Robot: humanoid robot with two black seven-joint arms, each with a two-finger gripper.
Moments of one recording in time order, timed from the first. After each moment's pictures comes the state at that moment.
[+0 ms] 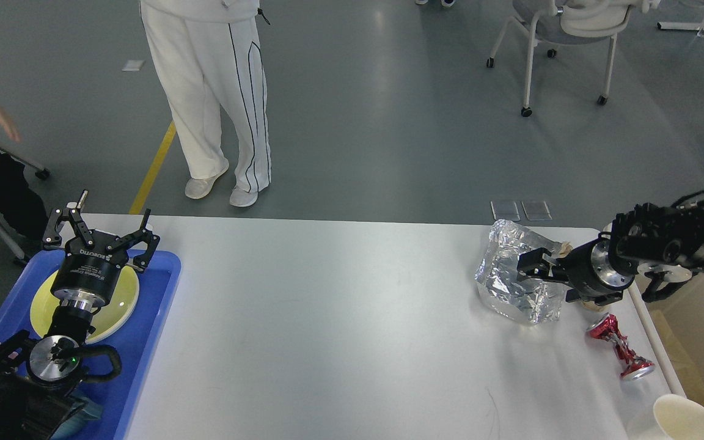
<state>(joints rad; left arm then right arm) -0.47 0.33 -0.89 -0.55 -0.35 -0.73 -0.31 1.26 -0.40 -1.01 0.77 -0.15 0.33 0.07</state>
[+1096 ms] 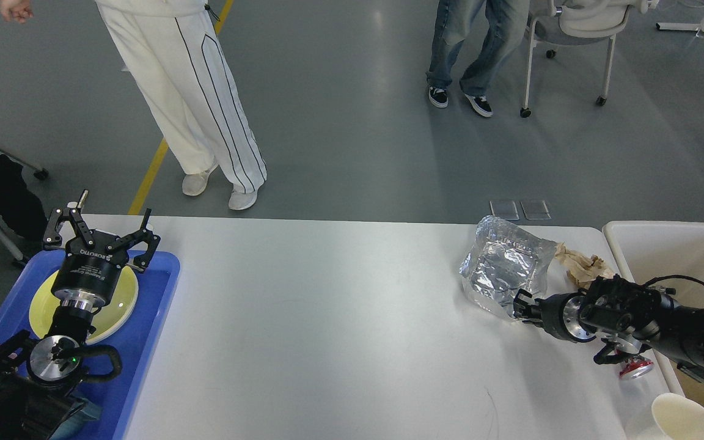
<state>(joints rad) -0.47 0.33 -0.89 -0.55 -0.34 -0.73 -0.31 0.97 -0.30 -0.76 0.60 -0.15 0.15 0.08</state>
